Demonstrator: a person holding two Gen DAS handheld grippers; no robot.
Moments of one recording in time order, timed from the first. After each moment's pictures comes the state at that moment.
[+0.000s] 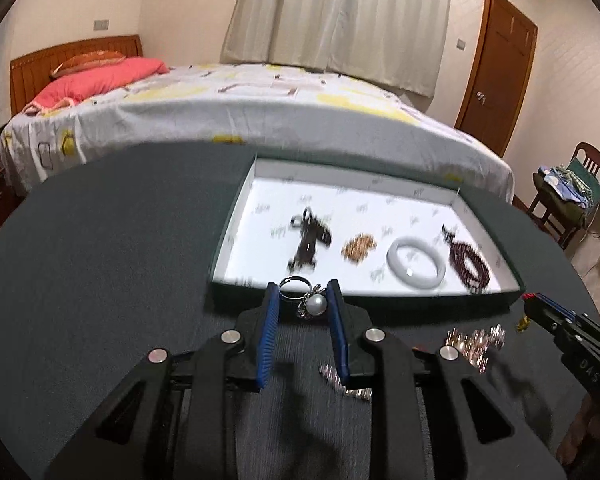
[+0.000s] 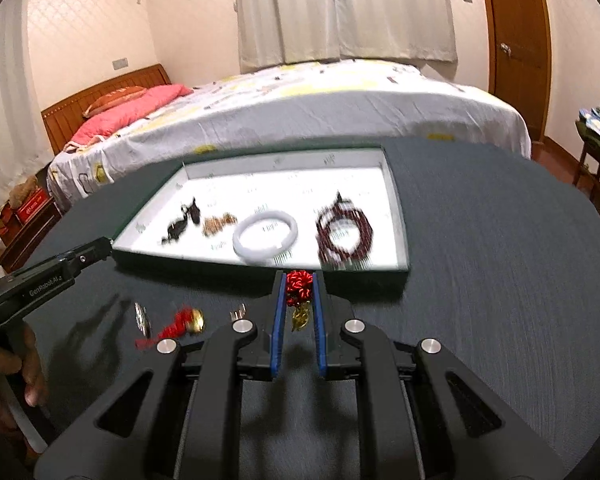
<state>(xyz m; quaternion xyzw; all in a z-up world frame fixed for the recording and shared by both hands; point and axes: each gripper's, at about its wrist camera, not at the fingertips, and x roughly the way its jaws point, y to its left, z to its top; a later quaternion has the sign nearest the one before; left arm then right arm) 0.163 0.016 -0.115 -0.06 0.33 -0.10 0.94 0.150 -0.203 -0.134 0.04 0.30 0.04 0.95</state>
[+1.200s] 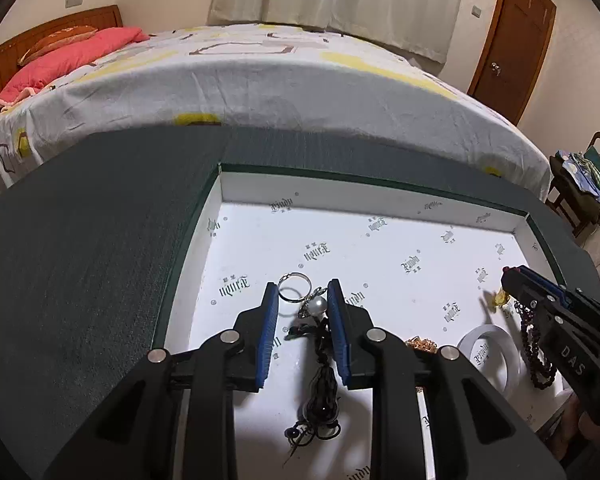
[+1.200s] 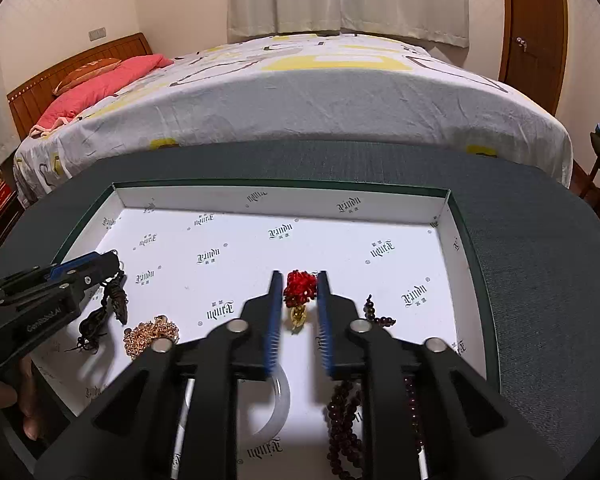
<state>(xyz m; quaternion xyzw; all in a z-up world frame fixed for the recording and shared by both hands) 0.313 0.001 -0.150 -0.05 0.40 -0.11 0.91 0.318 -0.188 -0.154 0.01 0.36 0.01 0.93</state>
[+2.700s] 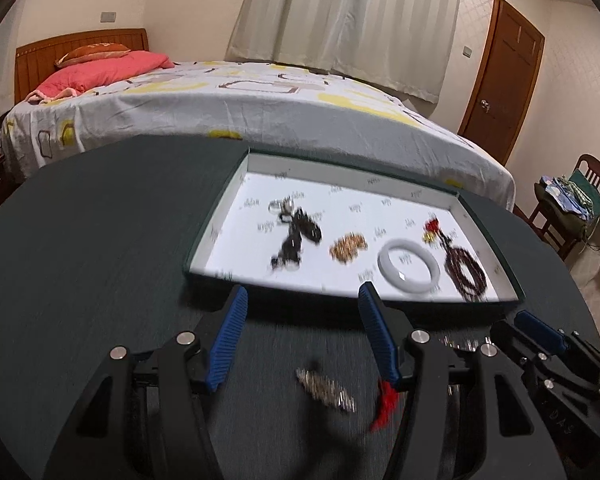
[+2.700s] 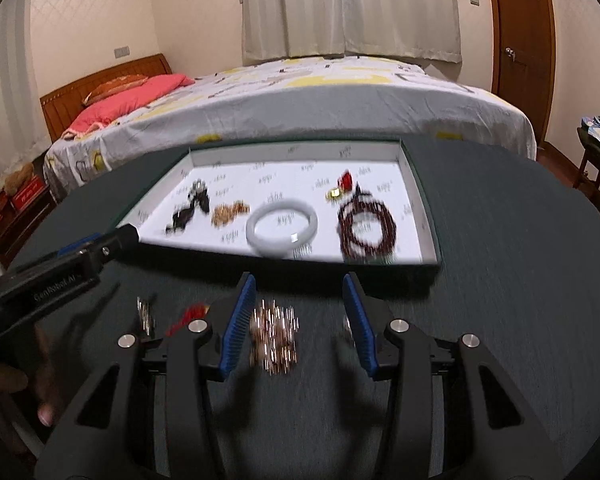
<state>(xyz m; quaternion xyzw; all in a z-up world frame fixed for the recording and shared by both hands) 0.160 0.004 -0.130 -0.08 0.33 -0.10 0.94 0.147 -0.179 -0.151 0.02 0.32 0.03 0.95</state>
